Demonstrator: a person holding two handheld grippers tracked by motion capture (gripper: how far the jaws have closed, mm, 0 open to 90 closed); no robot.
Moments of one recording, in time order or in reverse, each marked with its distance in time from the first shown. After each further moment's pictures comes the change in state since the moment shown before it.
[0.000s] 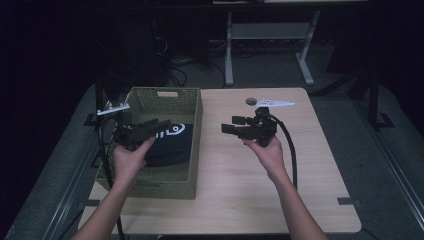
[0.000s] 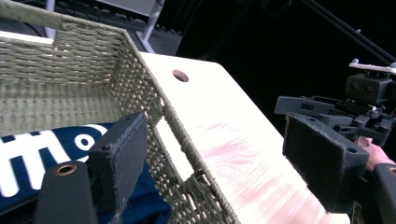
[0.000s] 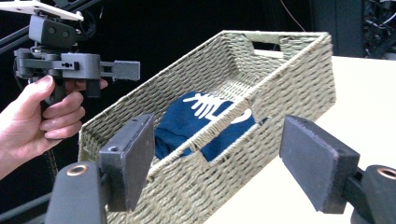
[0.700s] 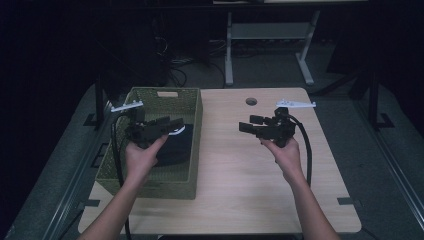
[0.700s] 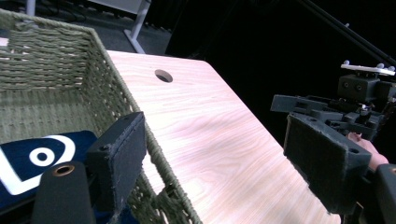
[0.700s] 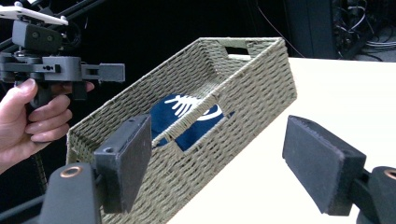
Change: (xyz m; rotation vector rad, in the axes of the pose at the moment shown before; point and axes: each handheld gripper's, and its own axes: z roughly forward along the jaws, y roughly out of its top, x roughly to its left) left arm -0.022 0.002 0.023 0.011 -0.031 0.020; right arm -0.019 -0.005 -0.040 -0.033 -0.055 0.026
